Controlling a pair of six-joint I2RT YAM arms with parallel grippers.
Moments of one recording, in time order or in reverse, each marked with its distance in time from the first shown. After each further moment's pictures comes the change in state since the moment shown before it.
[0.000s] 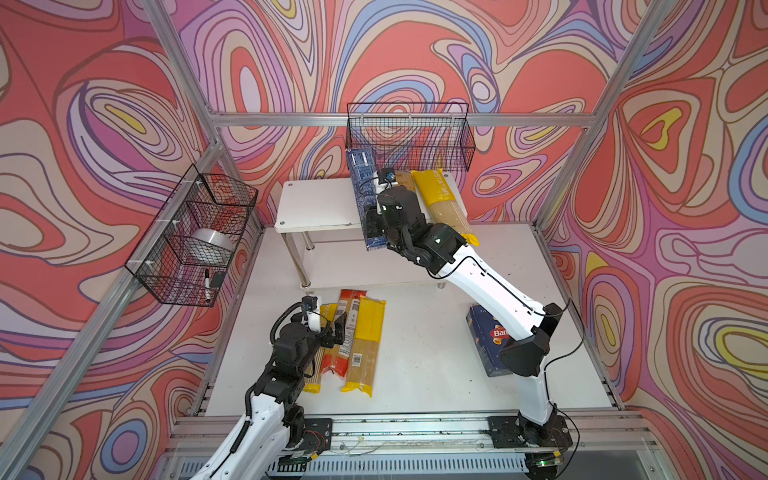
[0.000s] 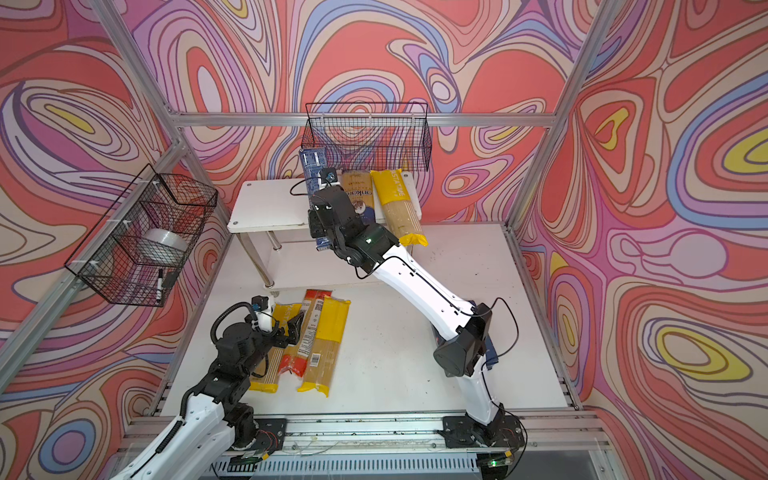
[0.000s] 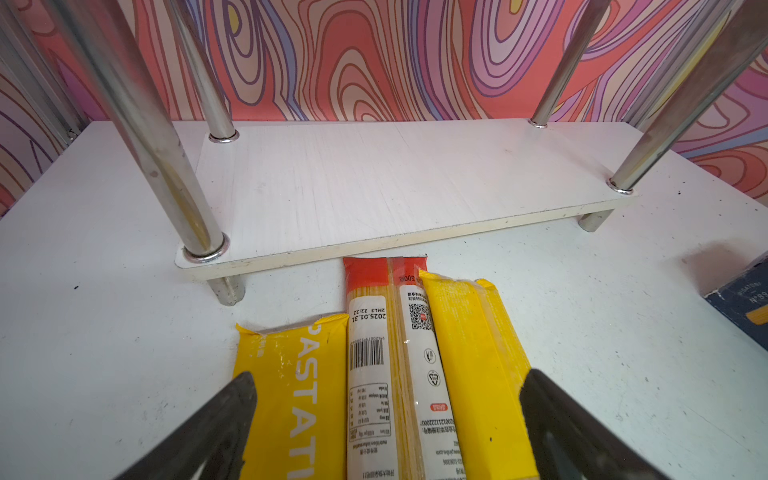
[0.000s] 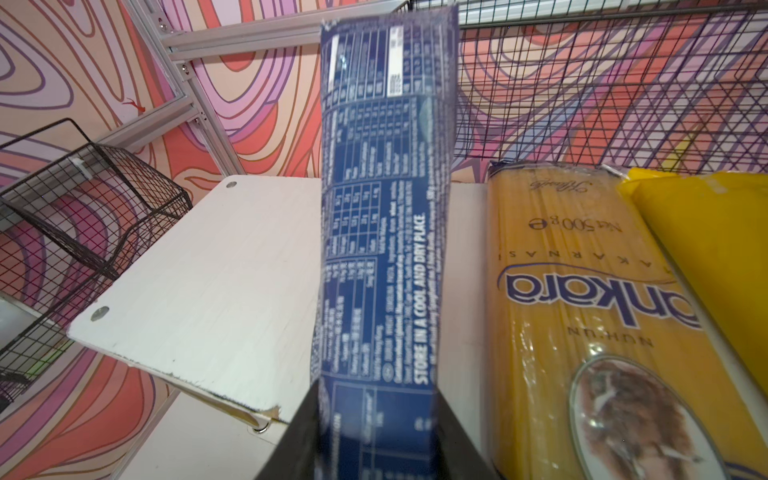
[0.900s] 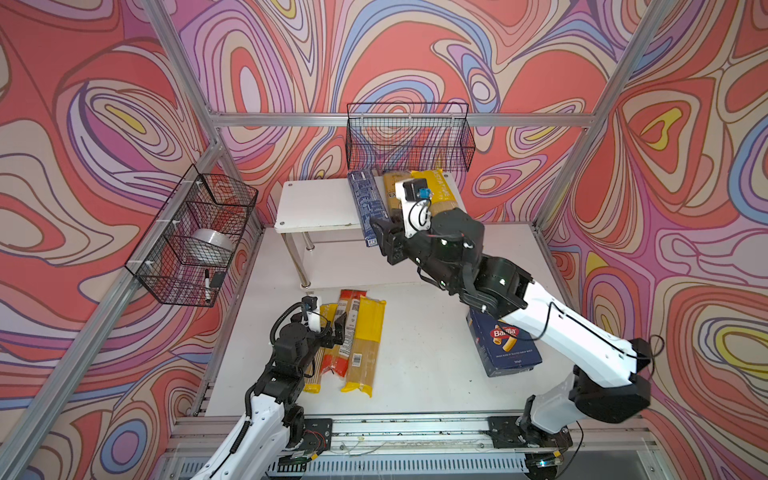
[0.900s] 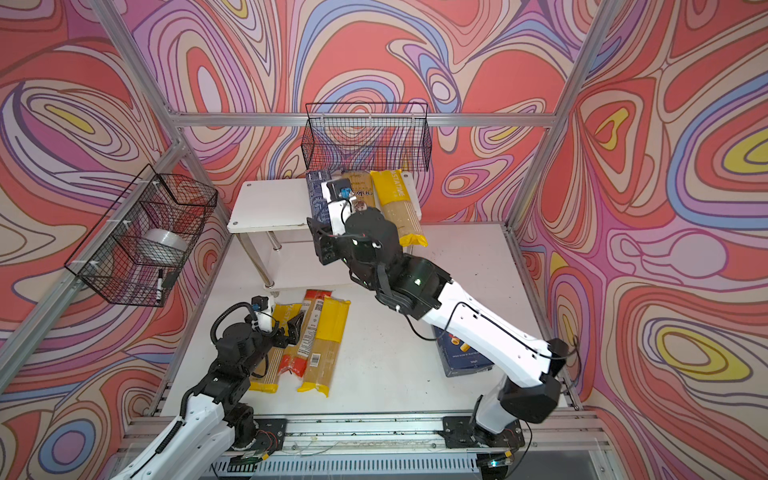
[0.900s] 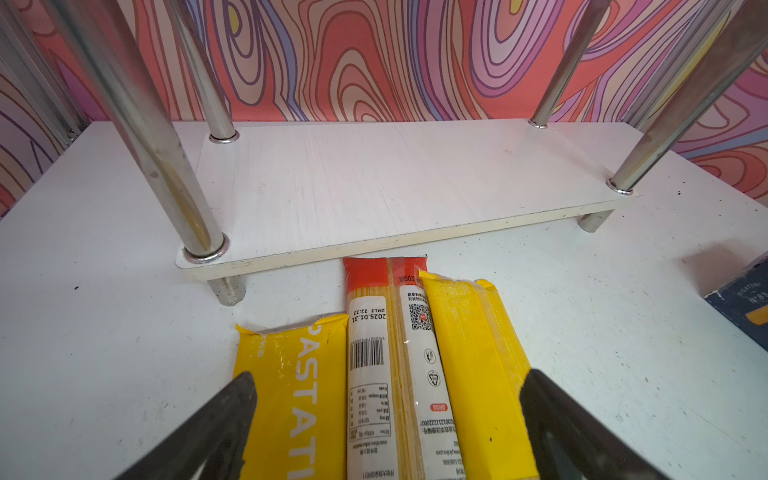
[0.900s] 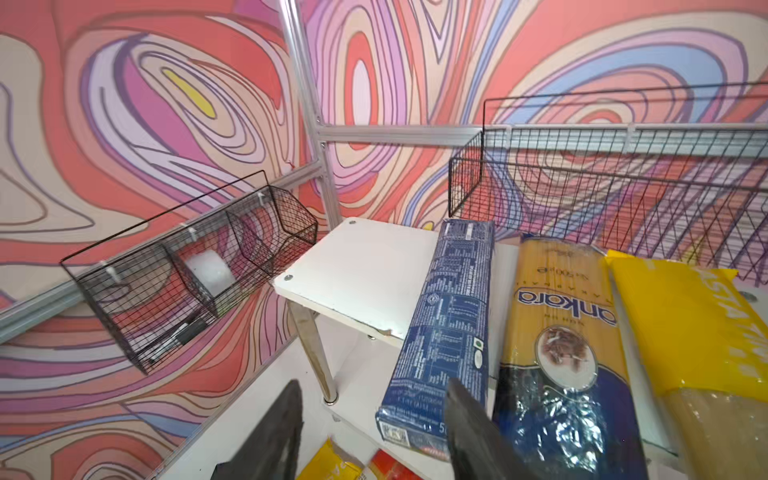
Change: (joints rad) left arm 0.000 0.000 0.000 0.000 0.000 0.000; right arm 0.163 -0.513 -0.533 0.272 -0.051 -0.140
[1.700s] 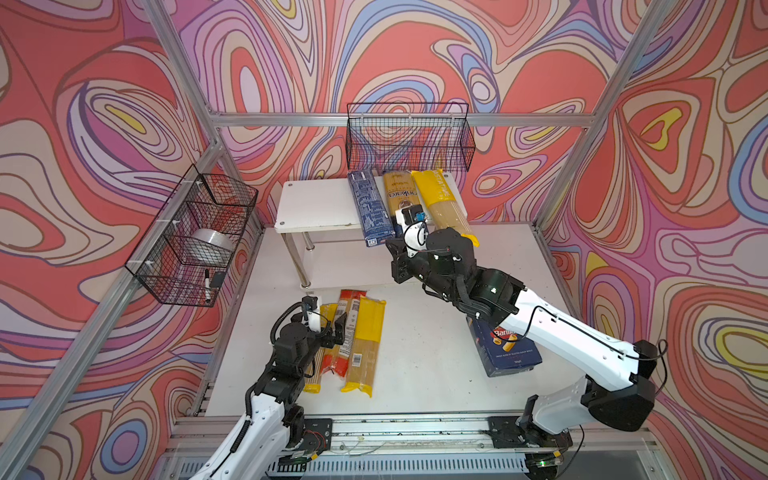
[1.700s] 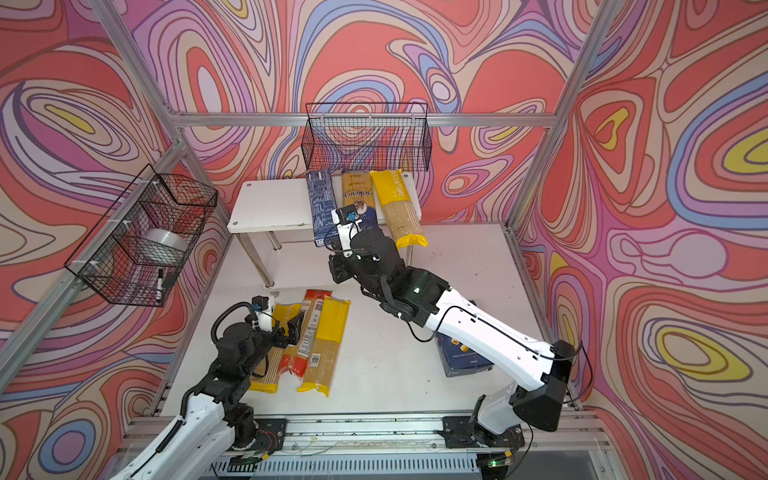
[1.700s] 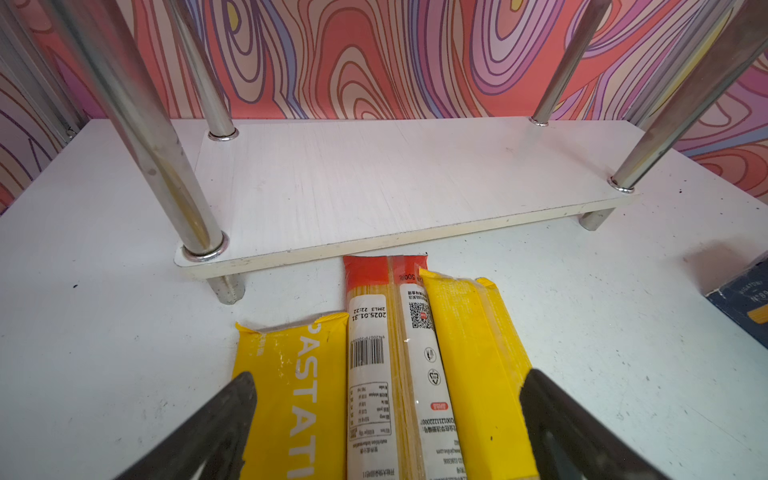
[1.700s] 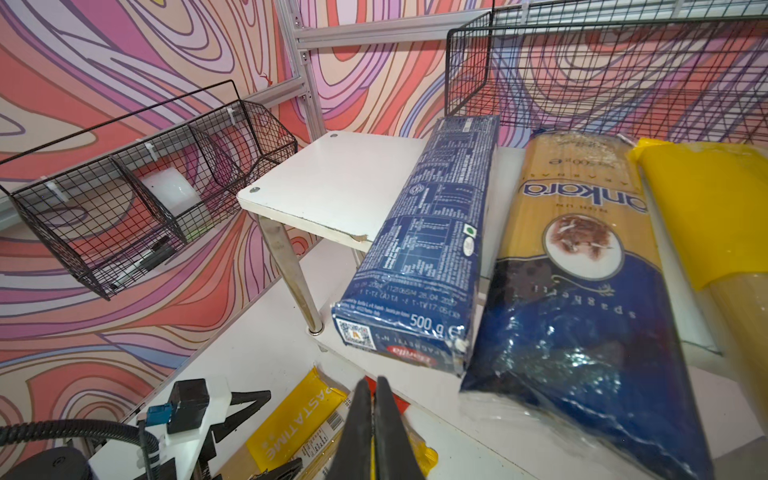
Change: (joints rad) left arm 0.000 0.005 0.000 0.000 0.000 0.000; right arm -0.059 -0.046 -0.206 -0.012 -0.074 0.049
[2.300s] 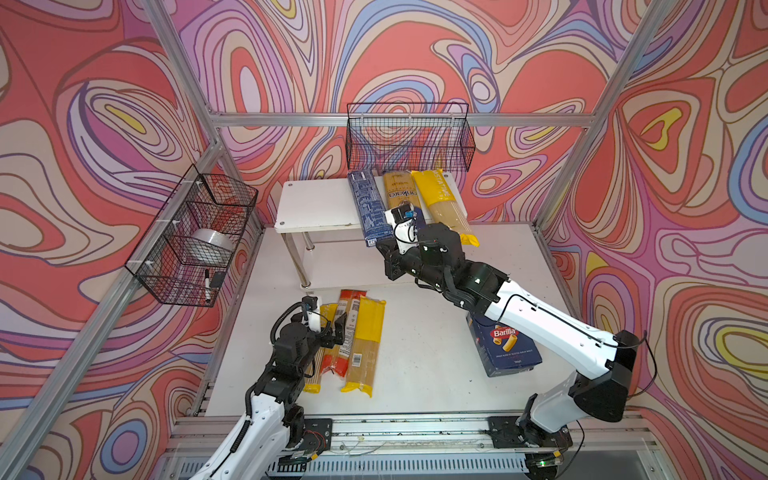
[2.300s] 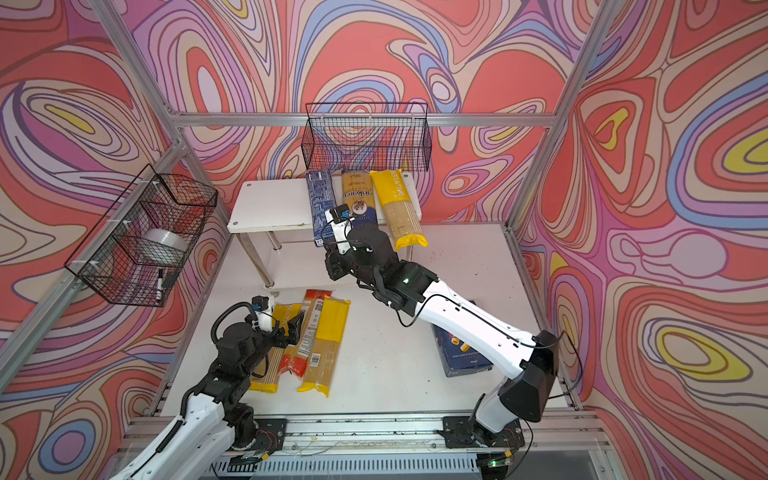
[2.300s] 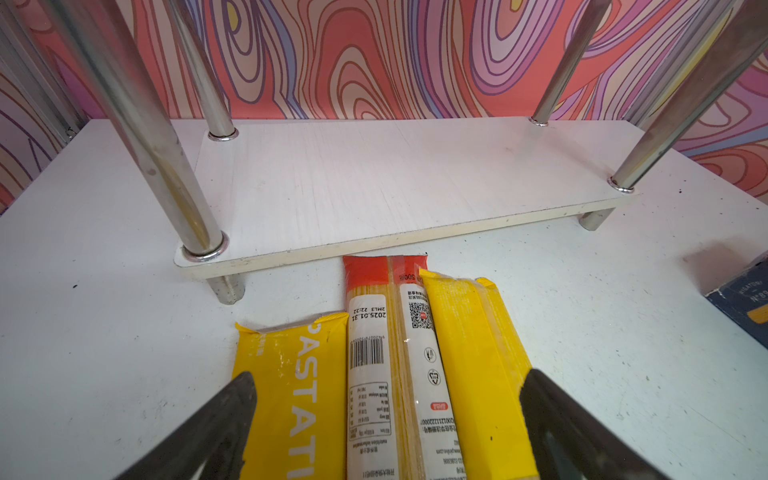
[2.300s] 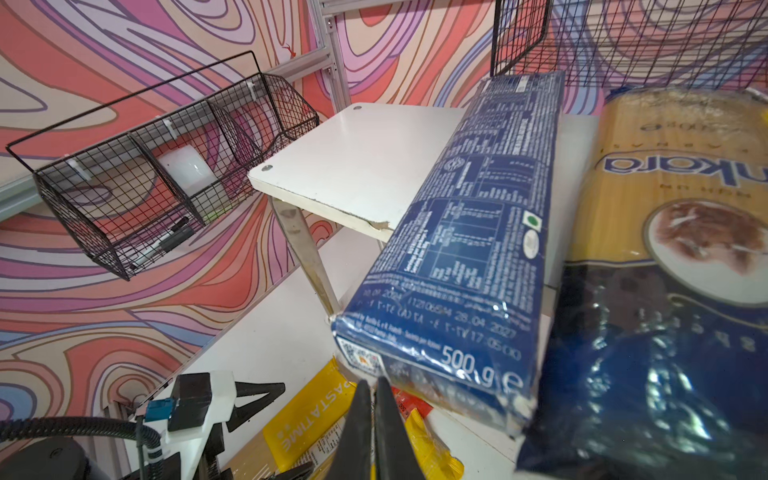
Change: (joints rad) left arm 0.000 0.000 0.000 0.000 0.000 0.000; right arm -0.064 0.096 0.015 0.047 -0.182 0.008
